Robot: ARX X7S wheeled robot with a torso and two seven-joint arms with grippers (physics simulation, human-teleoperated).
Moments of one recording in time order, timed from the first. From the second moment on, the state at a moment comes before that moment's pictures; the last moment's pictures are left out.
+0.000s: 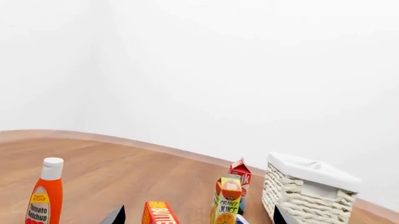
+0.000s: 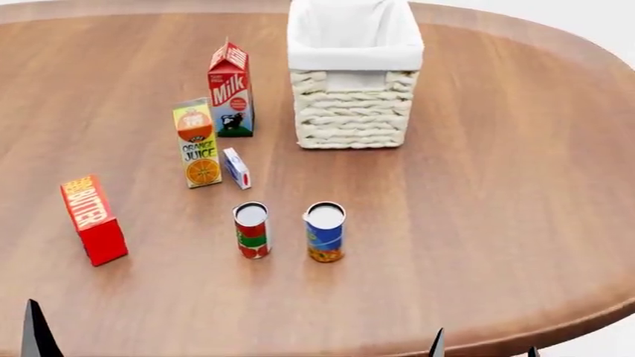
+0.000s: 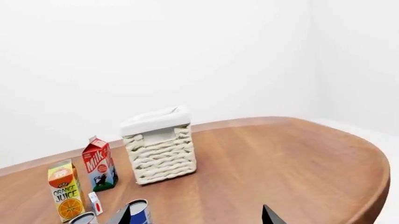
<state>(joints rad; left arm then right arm) 0.12 -0.13 0.02 0.18 -0.26 0.30 -0.21 -0.11 0.15 -0.03 -0.14 0.32 -0.19 0.13</state>
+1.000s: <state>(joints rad) 0.12 -0.16 0.05 0.17 -0.27 0.34 -0.25 -0.11 0.17 -0.07 -0.13 0.33 -0.25 0.13</state>
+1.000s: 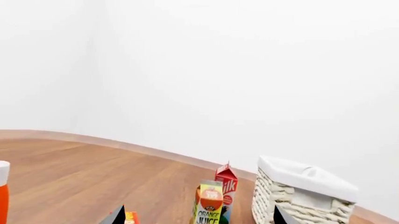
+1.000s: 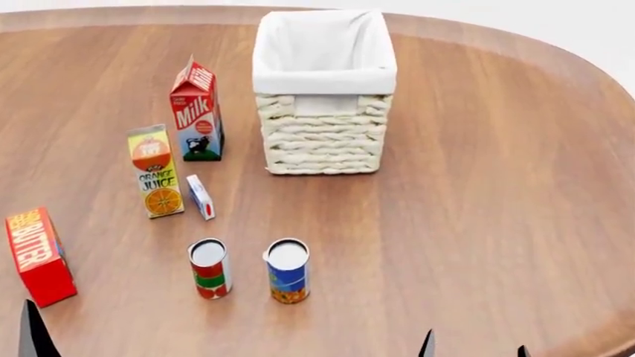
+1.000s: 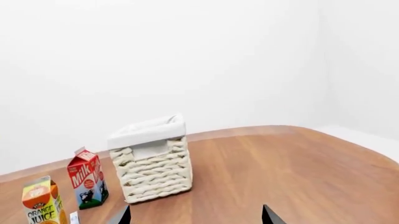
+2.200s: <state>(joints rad) 0.12 -0.19 0.08 0.17 -0.29 0.36 -0.29 -0.11 0.20 -0.11 -0.12 0.37 -0.26 0.16</state>
